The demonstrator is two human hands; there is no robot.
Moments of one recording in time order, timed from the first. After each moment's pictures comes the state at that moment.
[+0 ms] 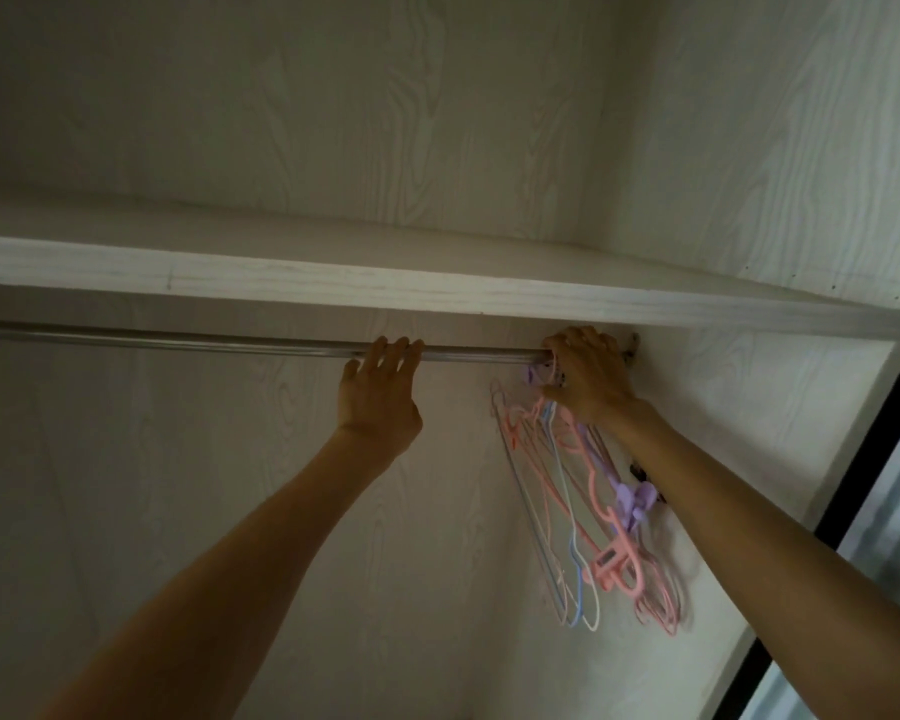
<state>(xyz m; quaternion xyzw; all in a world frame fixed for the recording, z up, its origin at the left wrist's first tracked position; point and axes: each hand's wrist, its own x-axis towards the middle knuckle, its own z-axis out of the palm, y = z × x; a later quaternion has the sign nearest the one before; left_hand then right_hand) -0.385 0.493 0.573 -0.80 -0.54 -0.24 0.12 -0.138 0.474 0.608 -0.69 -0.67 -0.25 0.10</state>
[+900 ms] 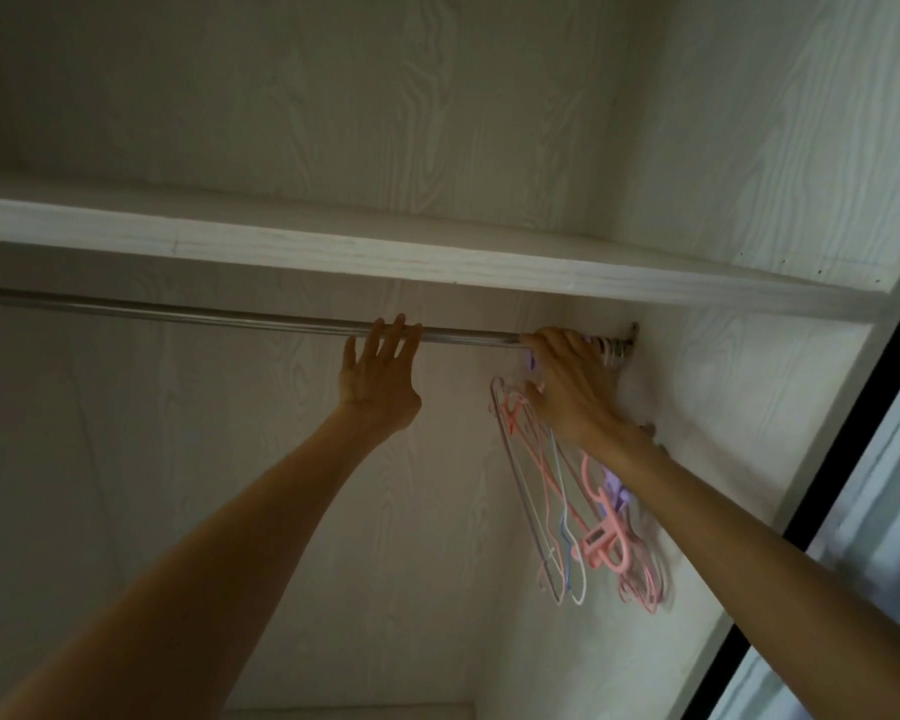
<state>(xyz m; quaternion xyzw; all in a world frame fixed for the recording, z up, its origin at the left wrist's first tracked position) -0.381 0.479 0.574 -0.79 -0.58 -0.18 0.08 -0.161 0.443 0.581 -0.60 -0.71 -0.28 0.23</state>
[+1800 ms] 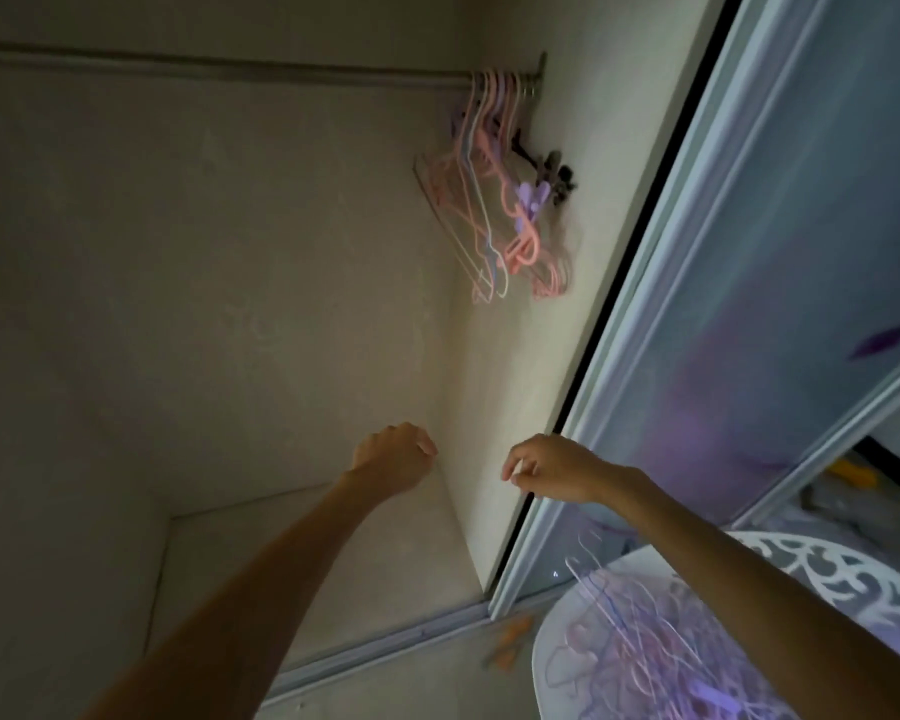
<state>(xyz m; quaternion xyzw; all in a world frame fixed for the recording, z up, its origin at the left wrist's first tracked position) -0.396 0.258 0.334 -0.83 -0.50 -0.02 -0.27 -0.207 0.153 0.364 -0.74 -0.60 0.30 0.05</state>
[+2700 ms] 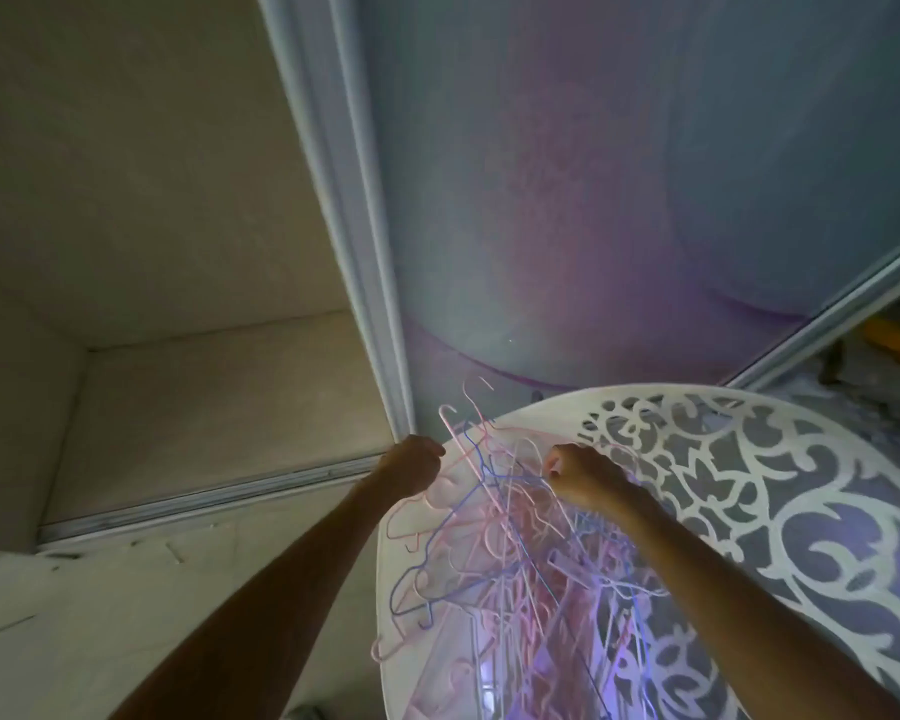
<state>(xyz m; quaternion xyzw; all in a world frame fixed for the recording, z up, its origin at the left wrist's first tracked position) -0.119 0.074 0.069 -0.74 -0.48 0.07 -0.46 0.079 -0.016 0.060 -0.81 -0.49 0.32 -0.08</state>
